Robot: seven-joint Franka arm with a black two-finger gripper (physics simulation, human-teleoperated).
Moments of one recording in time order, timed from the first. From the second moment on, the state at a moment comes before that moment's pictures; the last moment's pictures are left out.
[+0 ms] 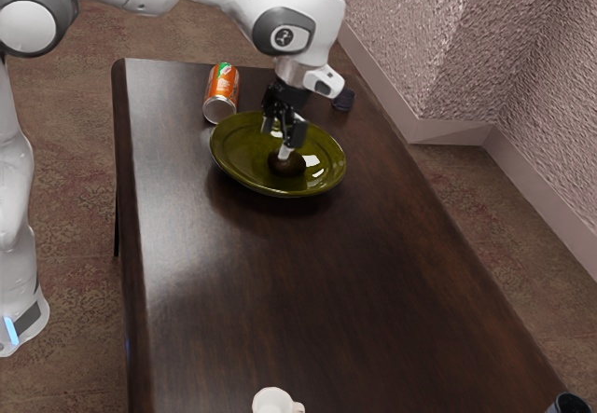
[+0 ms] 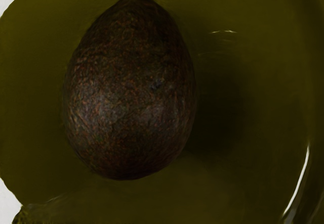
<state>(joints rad) -0.04 -0.08 0.23 -1.95 0.02 1.77 0.03</state>
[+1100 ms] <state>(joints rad) 0.01 0.11 0.22 -1.85 -0.02 1.77 0.03</state>
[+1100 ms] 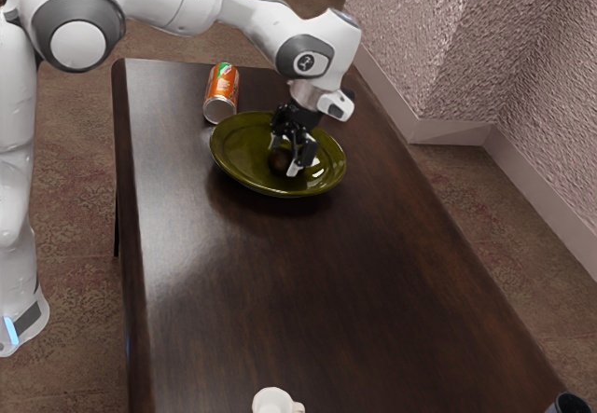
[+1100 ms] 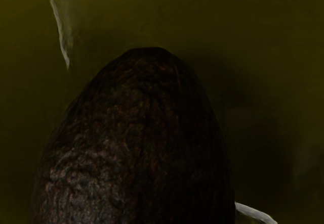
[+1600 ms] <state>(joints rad) 0.00 0.11 0.22 -1.85 -0.05 1.79 0.03</state>
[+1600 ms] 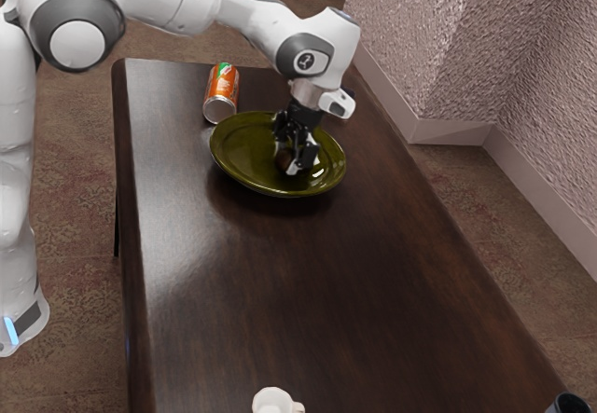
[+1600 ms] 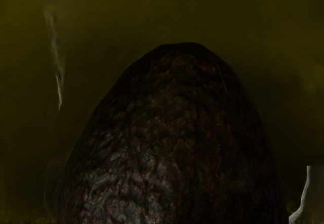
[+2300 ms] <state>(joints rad) -0.11 0.20 0.03 -1.53 -0.04 1.80 0.02</state>
